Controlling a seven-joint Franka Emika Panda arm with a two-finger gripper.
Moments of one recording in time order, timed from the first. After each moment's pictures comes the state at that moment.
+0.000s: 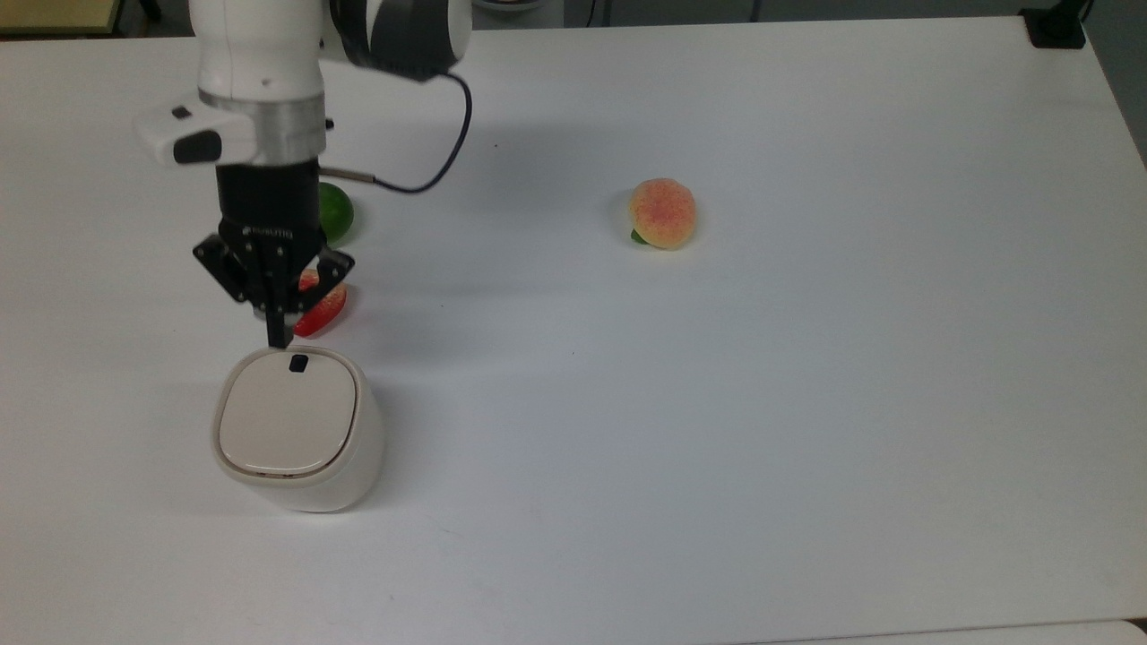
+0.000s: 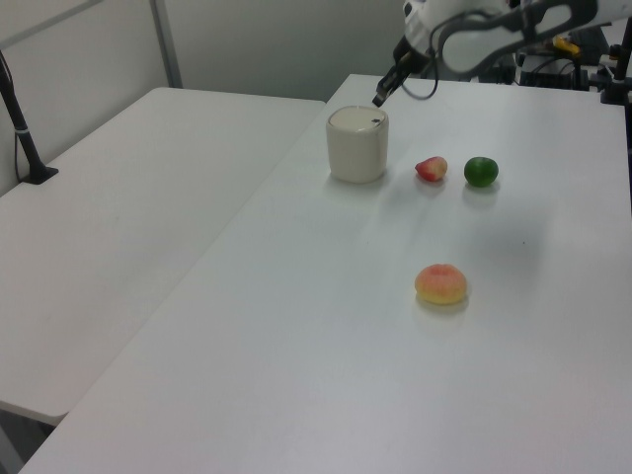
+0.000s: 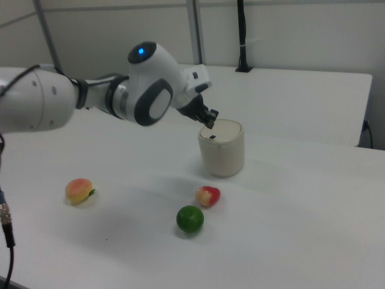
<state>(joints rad) -0.09 0.41 -0.03 -1.61 0.01 2.62 -0.05</state>
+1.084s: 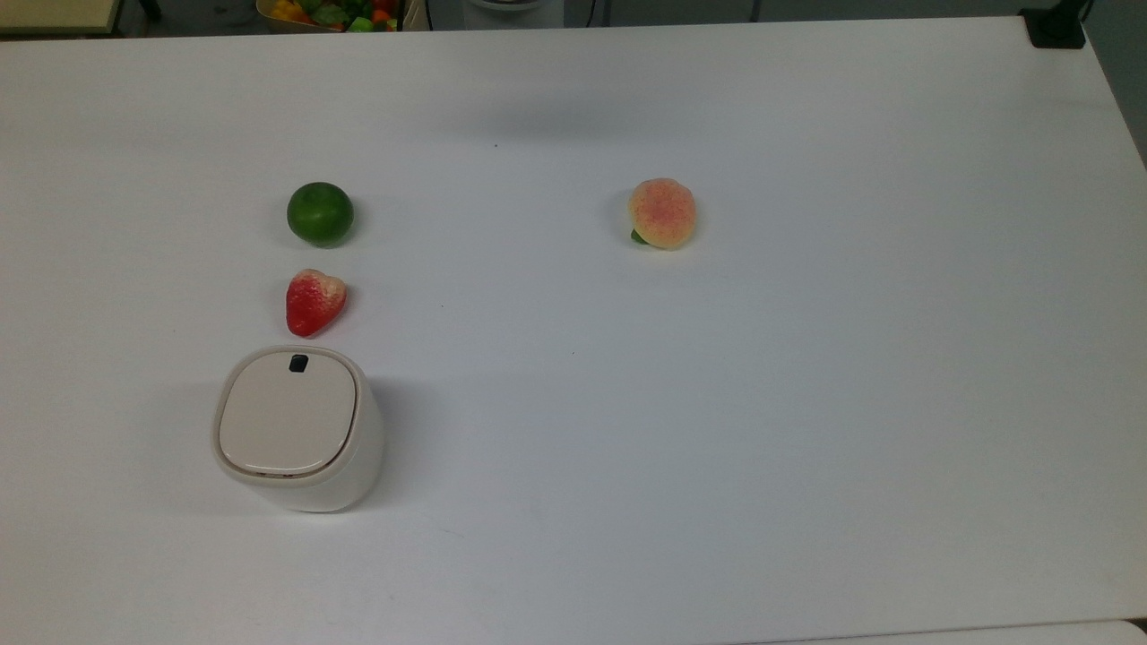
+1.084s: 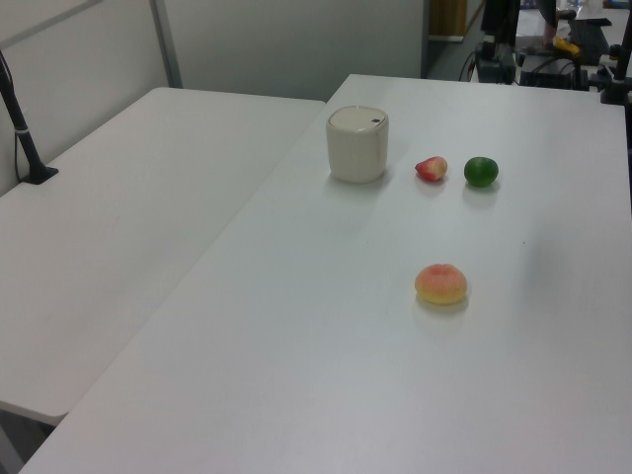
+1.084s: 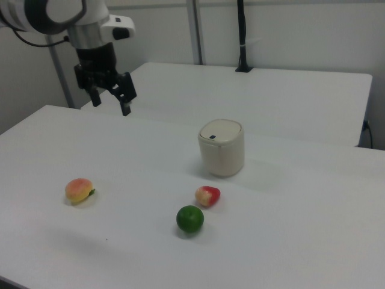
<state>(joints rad) -0.03 -0.06 -0.01 -1.61 0.06 1.62 -0.04</state>
